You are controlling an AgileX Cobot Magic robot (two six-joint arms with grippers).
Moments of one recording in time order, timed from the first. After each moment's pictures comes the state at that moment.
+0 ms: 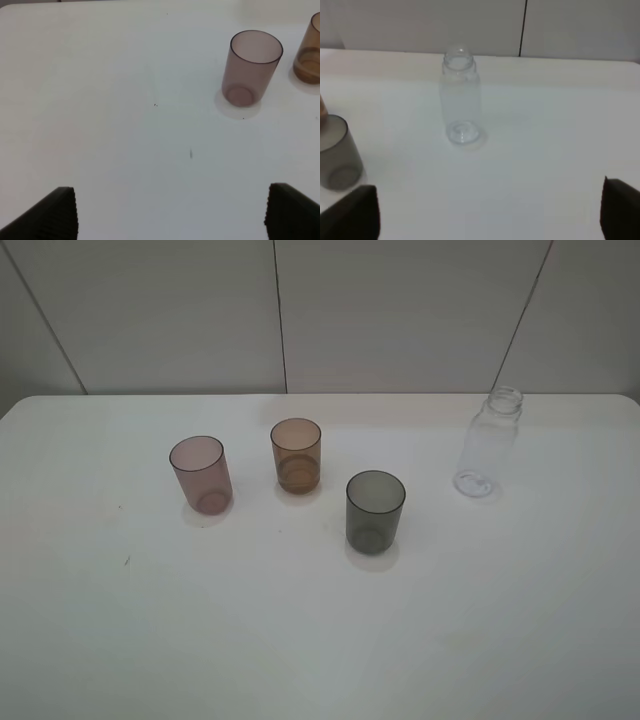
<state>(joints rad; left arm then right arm) -0.09 -0.01 -0.50 0.00 1.06 -0.02 -0.05 0.00 -0.52 0.03 1.06 -0.06</state>
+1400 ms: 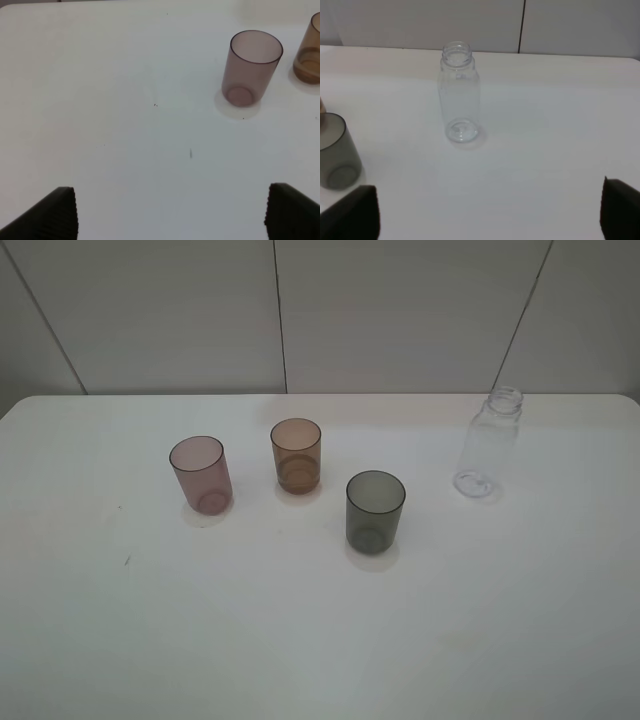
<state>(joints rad) -0.09 -0.01 -0.50 0.00 1.06 -0.02 -0.05 0.00 -0.52 0.03 1.06 -0.06</state>
